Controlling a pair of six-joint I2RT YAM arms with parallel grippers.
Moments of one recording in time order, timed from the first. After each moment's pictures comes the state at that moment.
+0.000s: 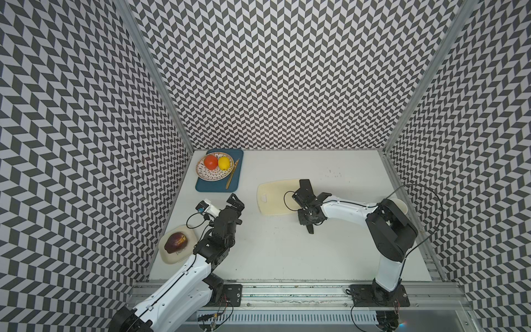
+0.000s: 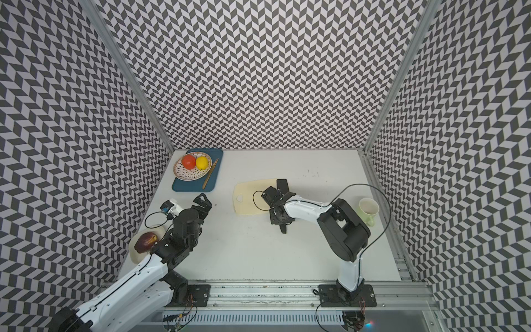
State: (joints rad) left arm -0.49 0.78 0.38 0.01 -0.66 -1.05; right arm 0.74 1.86 1.18 -0.63 0.17 0.57
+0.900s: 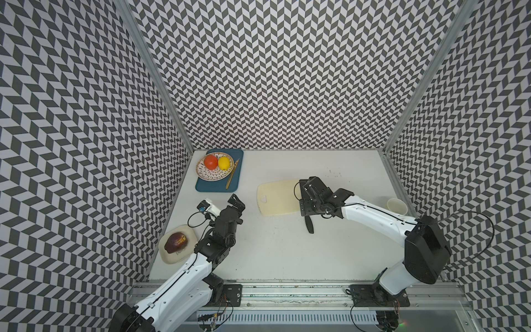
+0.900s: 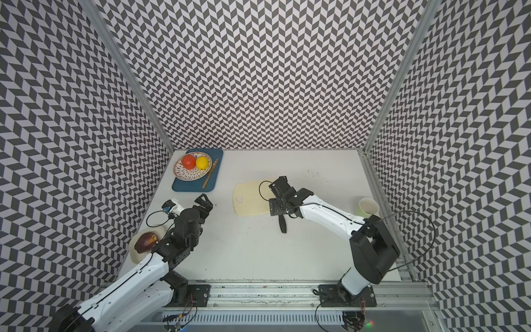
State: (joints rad) left arm -0.49 0.80 0.38 0.01 -0.66 -1.02; right arm 0.71 1.60 1.16 -0.64 0.19 0.51
